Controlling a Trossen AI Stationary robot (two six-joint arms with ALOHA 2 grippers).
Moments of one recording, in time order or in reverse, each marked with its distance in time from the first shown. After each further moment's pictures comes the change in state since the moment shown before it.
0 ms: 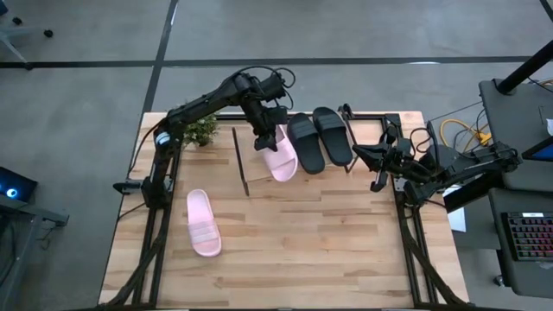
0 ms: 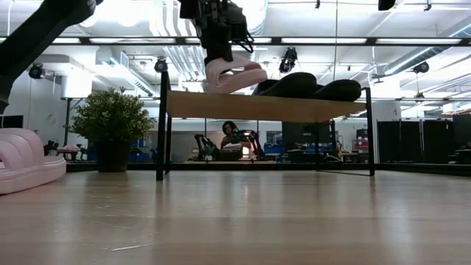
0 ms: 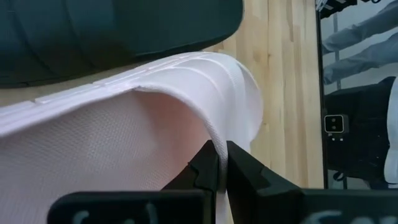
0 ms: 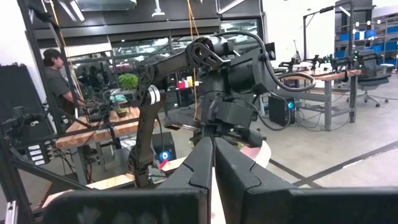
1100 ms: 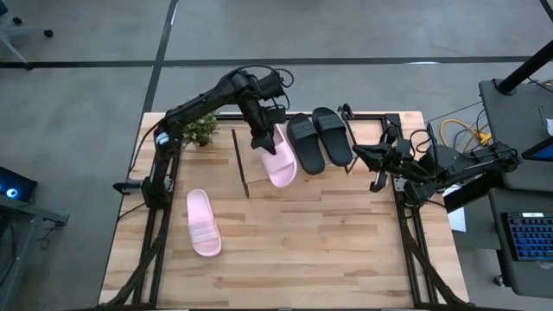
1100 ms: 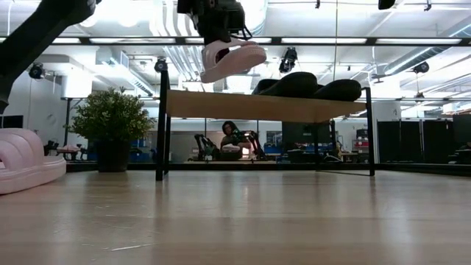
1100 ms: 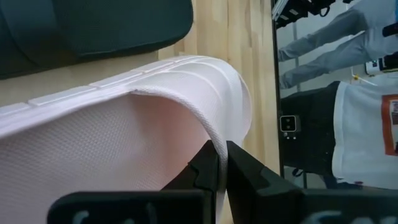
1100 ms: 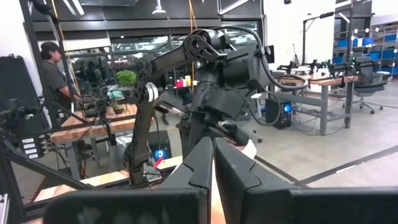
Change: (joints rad) left arm 0.000 0.000 0.059 -0.081 0.132 -0.031; right arm 0.000 0.000 0.000 -0.003 0.000 -0.041
